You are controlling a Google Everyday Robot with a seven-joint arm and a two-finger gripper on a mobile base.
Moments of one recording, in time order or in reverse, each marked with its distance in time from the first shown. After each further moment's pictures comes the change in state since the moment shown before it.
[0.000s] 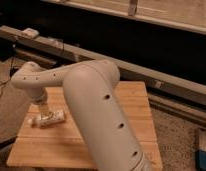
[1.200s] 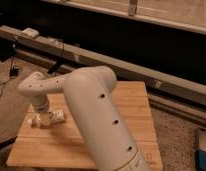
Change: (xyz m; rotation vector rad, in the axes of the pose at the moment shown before) arm -0.012 0.020 0.059 -0.098 -0.049 0.053
